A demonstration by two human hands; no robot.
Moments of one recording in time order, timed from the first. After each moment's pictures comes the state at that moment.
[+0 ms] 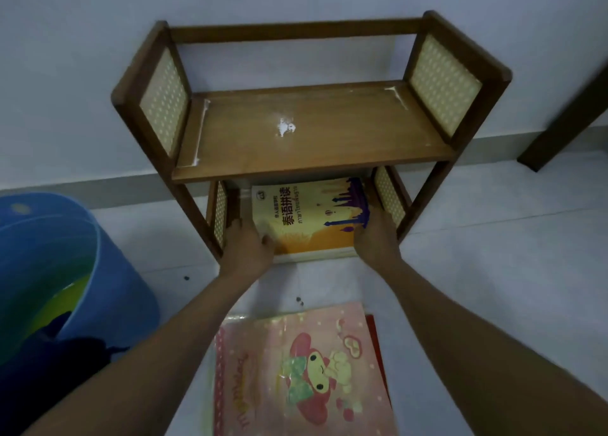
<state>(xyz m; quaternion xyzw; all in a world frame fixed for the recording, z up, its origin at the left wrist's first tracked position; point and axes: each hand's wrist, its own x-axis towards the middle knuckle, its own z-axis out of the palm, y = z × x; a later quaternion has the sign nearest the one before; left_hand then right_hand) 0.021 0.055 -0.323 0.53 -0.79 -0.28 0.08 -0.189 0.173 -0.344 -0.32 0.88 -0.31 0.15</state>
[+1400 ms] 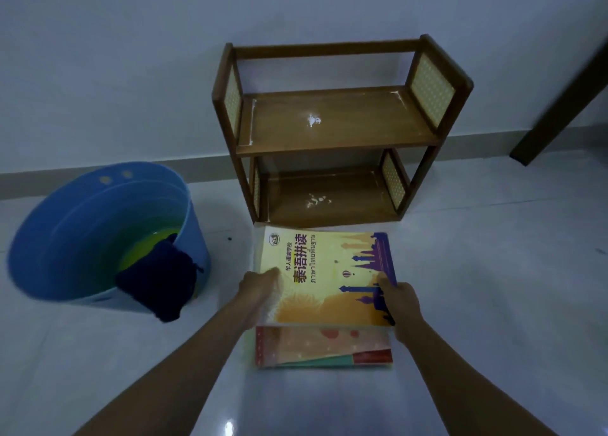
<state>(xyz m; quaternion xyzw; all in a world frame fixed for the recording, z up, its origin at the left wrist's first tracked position) 0.134 0.176 -0.307 0.66 -0.48 -0.58 0.04 -0.075 0.338 -0.338 -0.03 0.82 -0.43 0.37</state>
